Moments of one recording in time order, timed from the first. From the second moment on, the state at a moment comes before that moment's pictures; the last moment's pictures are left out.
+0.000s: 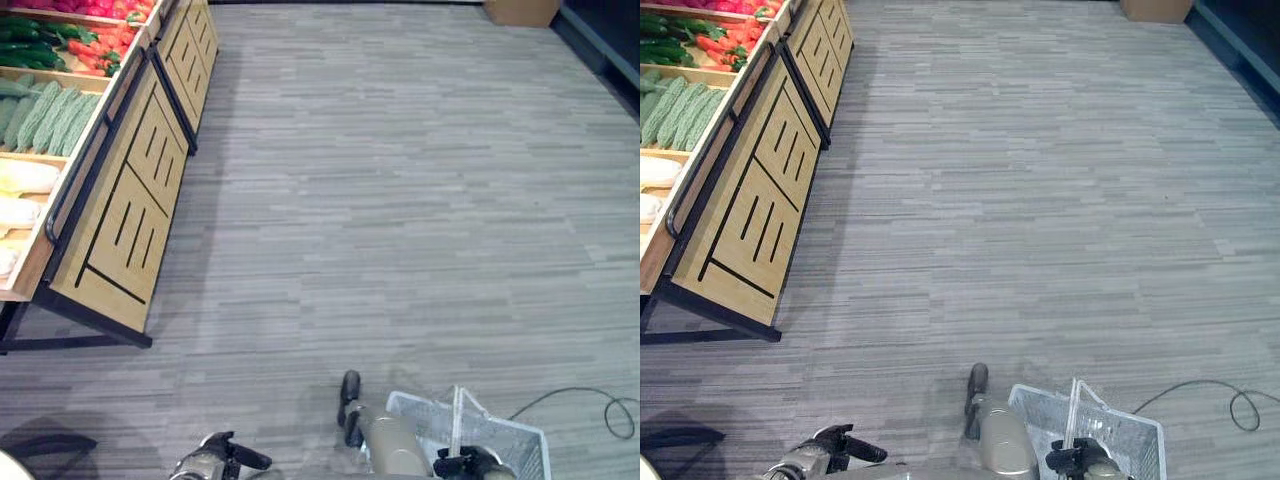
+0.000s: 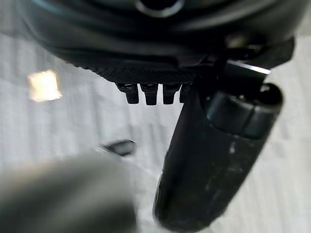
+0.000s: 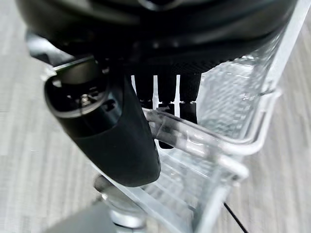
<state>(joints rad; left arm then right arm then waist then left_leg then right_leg) -0.16 0.19 -0.20 1.33 -0.08 0.07 0.06 -0.03 -0.29 0.12 1.27 0.15 0.04 -0.07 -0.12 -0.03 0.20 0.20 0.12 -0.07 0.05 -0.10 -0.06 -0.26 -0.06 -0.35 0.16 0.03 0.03</state>
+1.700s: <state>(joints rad) -0.12 0.26 -0.16 1.33 -0.16 0.09 0.11 -0.07 -0.25 0.20 1.27 0.12 0.02 -0.07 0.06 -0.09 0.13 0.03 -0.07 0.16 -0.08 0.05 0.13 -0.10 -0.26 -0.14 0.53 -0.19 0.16</state>
